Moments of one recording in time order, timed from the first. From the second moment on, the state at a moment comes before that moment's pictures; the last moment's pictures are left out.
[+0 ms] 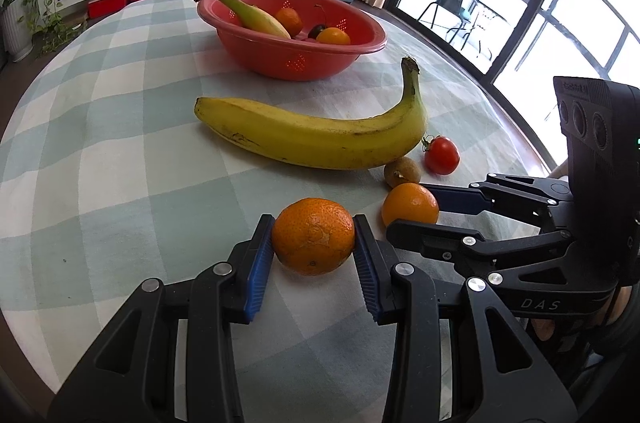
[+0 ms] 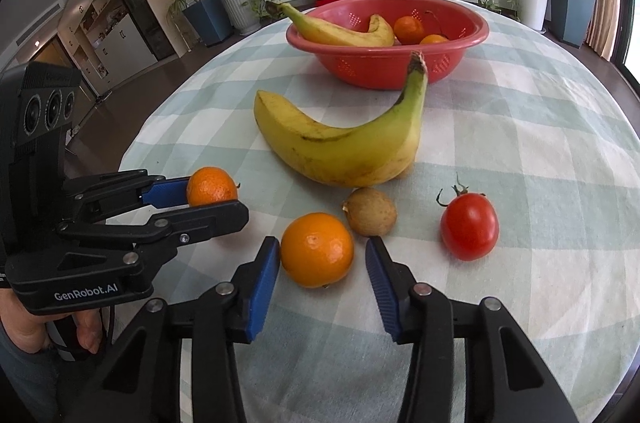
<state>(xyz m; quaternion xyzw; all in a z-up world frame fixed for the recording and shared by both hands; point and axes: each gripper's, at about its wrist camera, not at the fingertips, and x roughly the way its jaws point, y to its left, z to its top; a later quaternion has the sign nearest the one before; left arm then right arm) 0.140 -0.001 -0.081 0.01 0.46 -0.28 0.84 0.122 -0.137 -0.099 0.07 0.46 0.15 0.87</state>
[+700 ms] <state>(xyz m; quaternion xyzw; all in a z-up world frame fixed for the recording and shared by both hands) 0.136 -0.009 -0.079 0.02 0.45 -0.30 0.84 0.100 -0.184 -0.078 0.11 0.43 0.14 0.89</state>
